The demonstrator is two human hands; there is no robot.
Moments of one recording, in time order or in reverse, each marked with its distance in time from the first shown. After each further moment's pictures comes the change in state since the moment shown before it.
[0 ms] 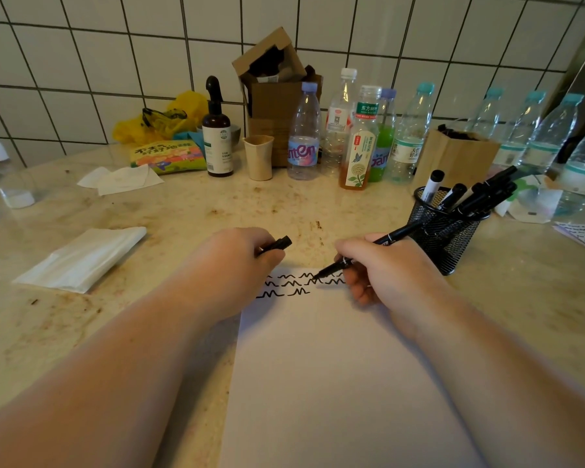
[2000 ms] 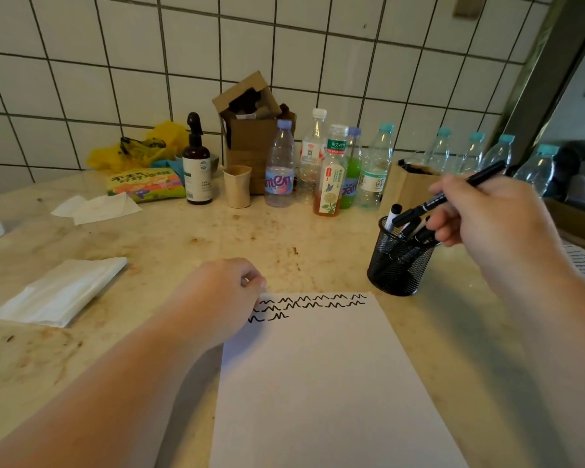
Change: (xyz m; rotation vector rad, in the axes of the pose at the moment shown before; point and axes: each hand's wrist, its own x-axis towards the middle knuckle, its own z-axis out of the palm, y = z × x) left_hand -0.003 0.005 0.003 -0.118 -0.006 -0.060; right_hand -0.017 -0.077 -0.103 -0.258 0.450 -0.415
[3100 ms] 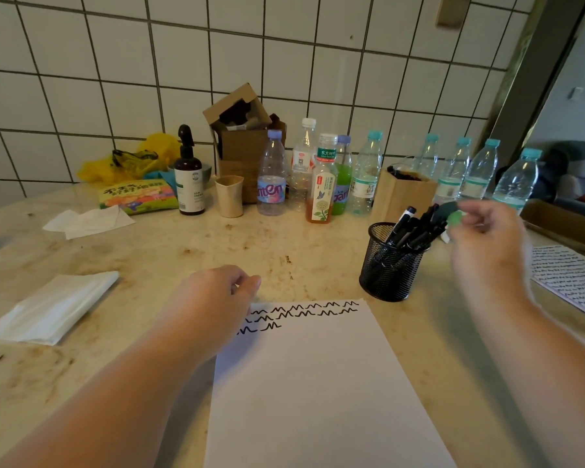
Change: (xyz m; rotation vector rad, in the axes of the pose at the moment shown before) left_hand 0.000 0.001 0.003 -0.042 0.082 0.035; right_hand 0.002 0.048 -0.001 -0.107 0.342 0.055
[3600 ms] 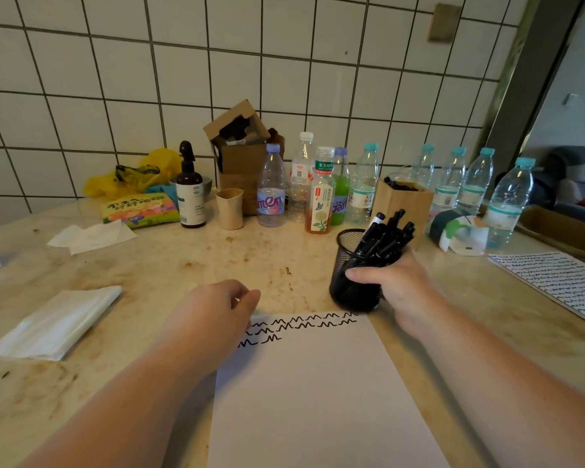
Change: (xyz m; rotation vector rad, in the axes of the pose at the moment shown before) left_hand 0.006 -0.005 0.004 0.061 0.004 -0.010; right_hand -0.023 0.014 0.064 0.310 -0.559 0.381
